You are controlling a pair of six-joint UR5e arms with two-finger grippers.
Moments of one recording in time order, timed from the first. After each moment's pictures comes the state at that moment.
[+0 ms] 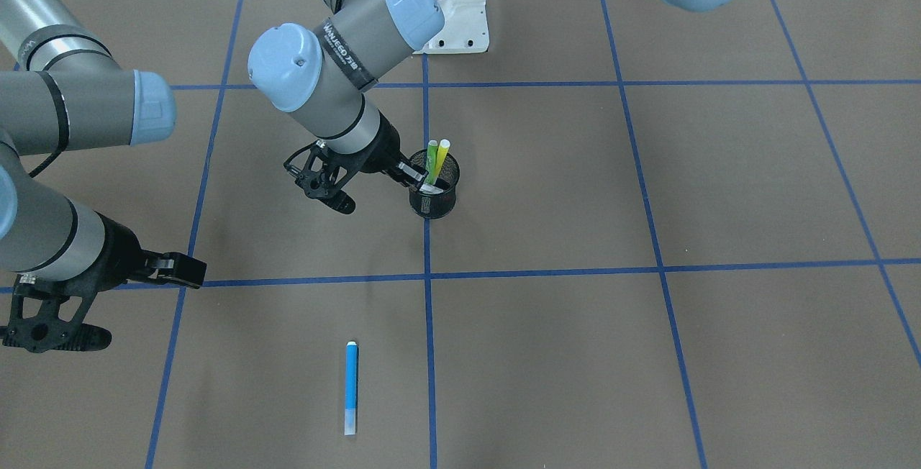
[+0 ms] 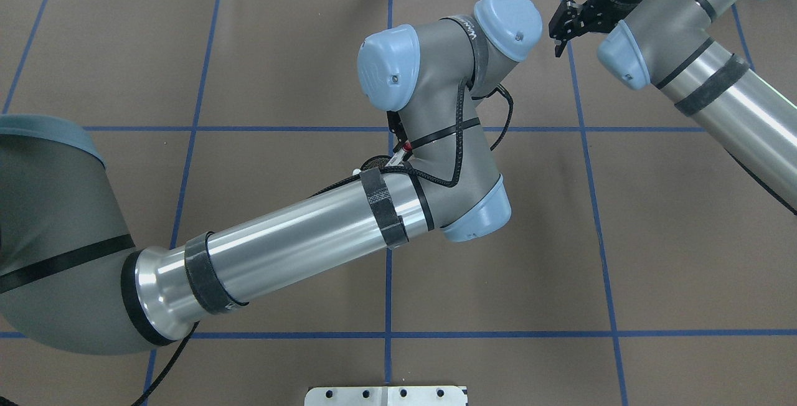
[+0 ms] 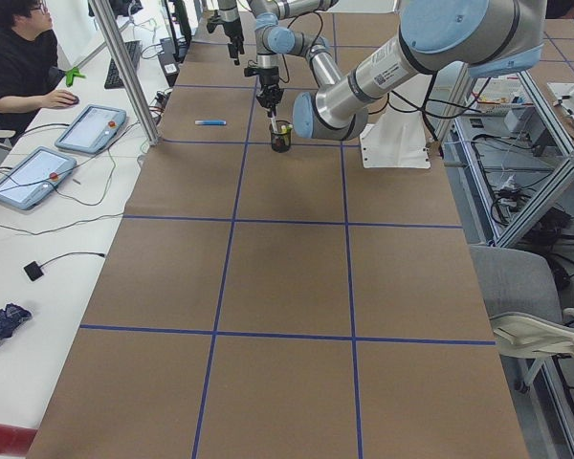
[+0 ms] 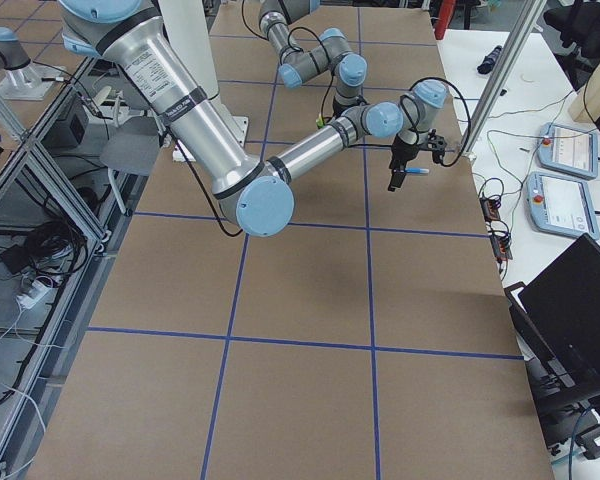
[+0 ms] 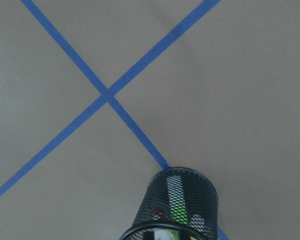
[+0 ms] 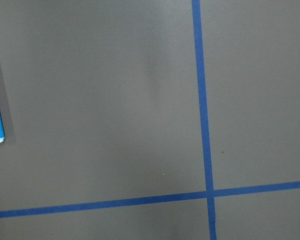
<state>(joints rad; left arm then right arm) -0.55 -2.88 -1.09 -1.13 -1.83 -0.39 1.06 -0.89 1.43 -1.75 2.30 0.72</state>
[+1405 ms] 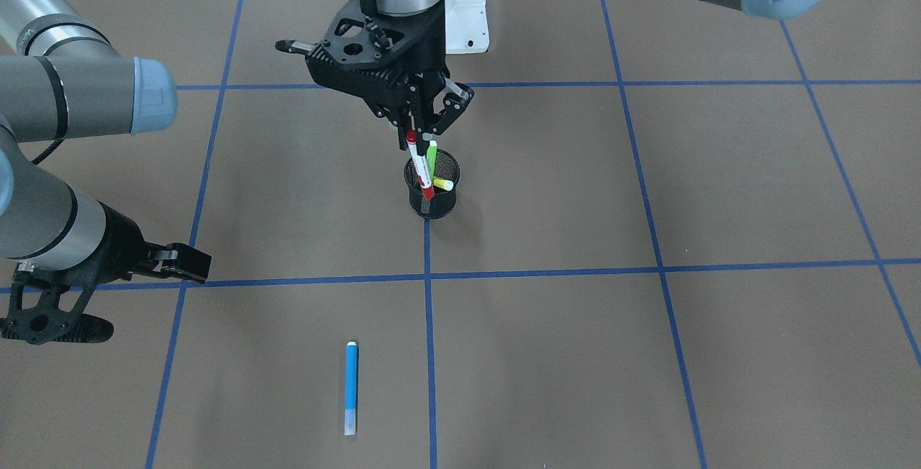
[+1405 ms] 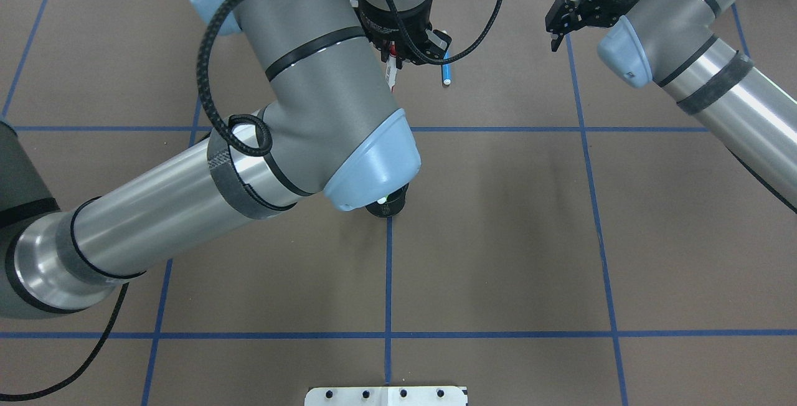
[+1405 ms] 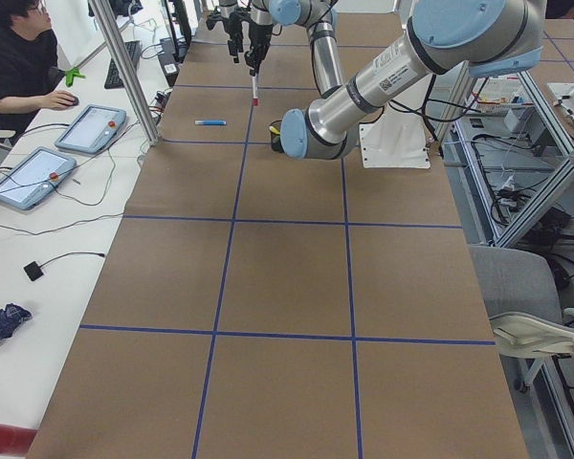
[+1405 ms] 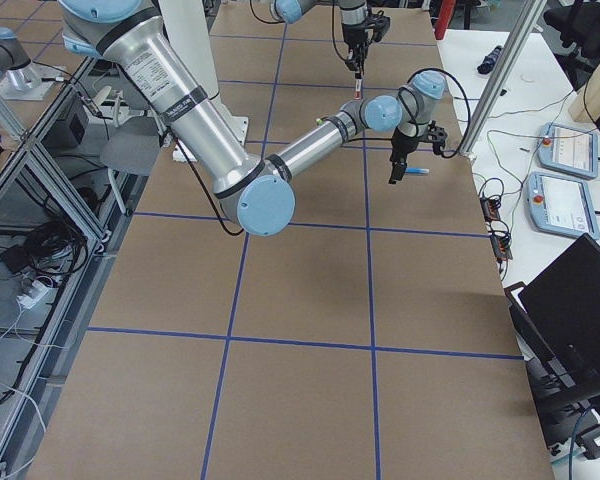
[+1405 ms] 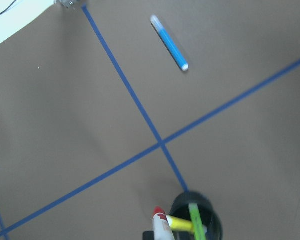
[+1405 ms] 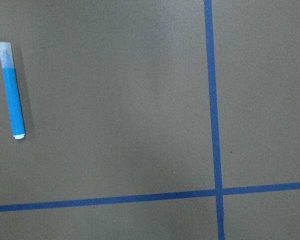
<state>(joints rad) -0.70 -2.71 -1.59 -1.26 -1.82 -0.71 1.07 -0.89 1.46 -1.75 2.29 0.73</state>
